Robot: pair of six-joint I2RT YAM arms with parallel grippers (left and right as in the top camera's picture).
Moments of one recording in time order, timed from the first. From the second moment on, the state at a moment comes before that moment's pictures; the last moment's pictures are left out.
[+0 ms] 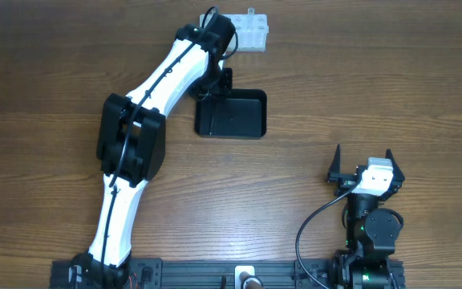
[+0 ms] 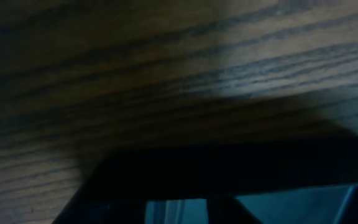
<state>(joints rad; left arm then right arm) -0.45 2.40 2.06 -1.13 0.08 -0.40 -0.04 0.01 0.01 -0.06 0.10 -0.11</state>
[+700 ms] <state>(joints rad) -0.48 2.25 2.15 -1.14 0.07 -0.40 -0.04 0.01 0.01 -0.06 0.10 -0.11</state>
